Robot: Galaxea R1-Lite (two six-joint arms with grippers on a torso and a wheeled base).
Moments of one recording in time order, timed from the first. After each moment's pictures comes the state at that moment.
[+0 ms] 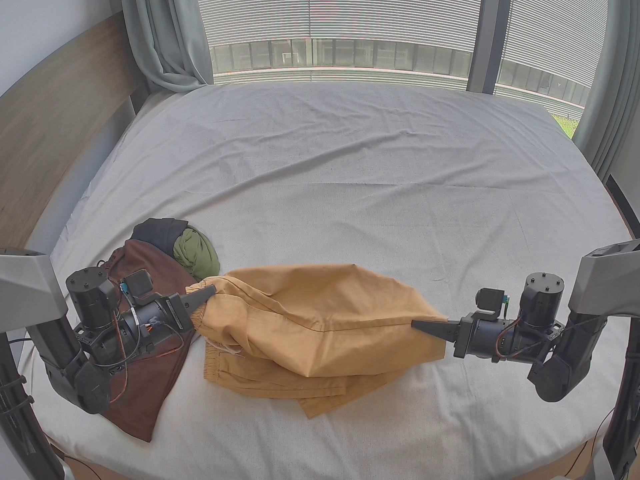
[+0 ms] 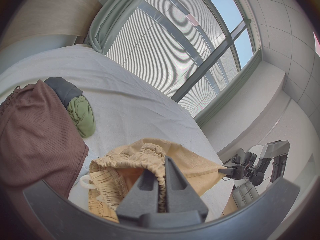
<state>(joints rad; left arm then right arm) -0.15 2.05 -0.34 -1.55 -0.47 -0.49 0.29 2.18 -0.41 -1.54 0.71 0.47</state>
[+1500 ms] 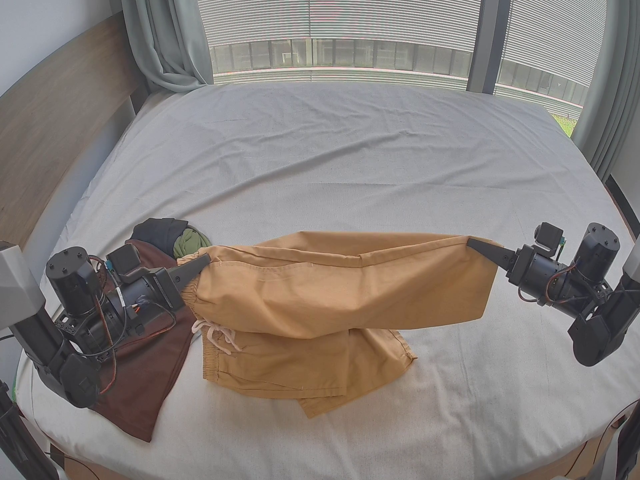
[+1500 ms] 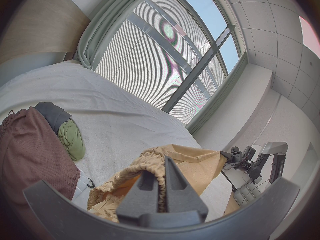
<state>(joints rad) -0.17 1.93 -0.37 -1.55 -0.47 -0.49 0.11 1.96 -0.49 -1.54 0.71 0.64</state>
